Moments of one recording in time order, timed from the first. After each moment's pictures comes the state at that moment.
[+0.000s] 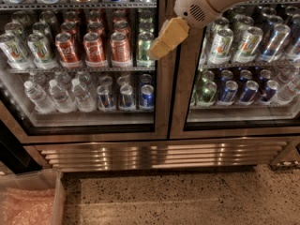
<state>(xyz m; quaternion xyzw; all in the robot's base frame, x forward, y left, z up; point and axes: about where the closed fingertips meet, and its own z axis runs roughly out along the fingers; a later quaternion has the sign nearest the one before) 0.595 -0.032 0.996 -0.55 0.73 0.13 0.38</state>
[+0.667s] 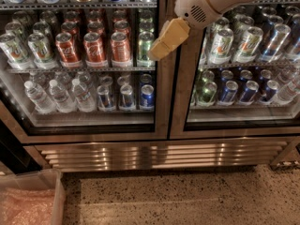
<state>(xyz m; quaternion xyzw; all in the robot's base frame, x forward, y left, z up) 0.594 -0.031 0.995 -0.56 0.72 0.14 0.38</state>
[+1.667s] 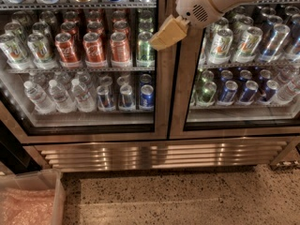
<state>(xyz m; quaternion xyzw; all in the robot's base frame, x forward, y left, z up) 0.591 -0.029 0.994 -0.57 0.72 0.15 0.38</state>
